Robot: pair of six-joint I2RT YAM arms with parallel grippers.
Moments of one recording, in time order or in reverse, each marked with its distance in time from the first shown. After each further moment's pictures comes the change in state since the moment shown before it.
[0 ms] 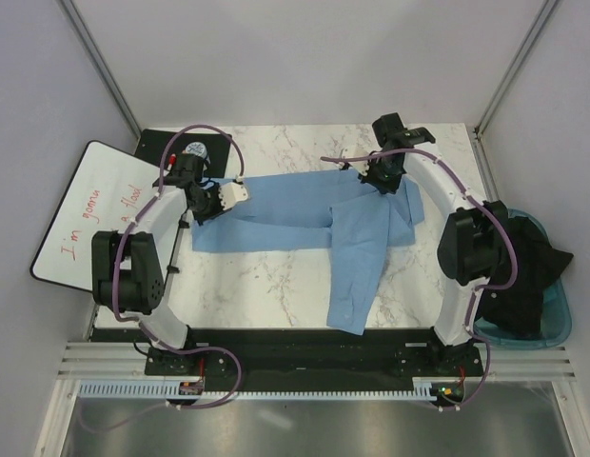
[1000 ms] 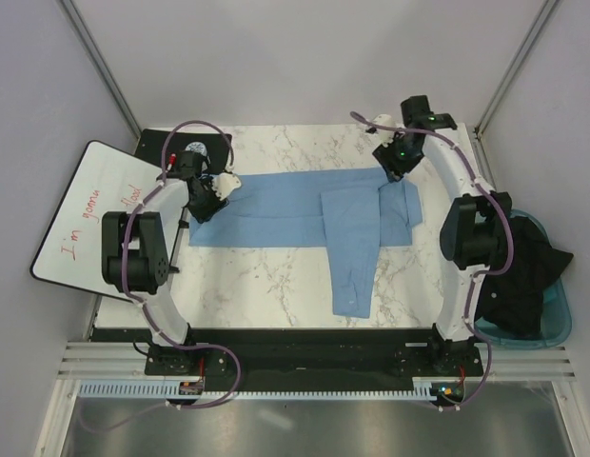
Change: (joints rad) left arm 0.036 0.181 0.075 0.111 -0.163 -0.198; right arm -0.135 0.158 0.200 0.063 -0.034 0.325
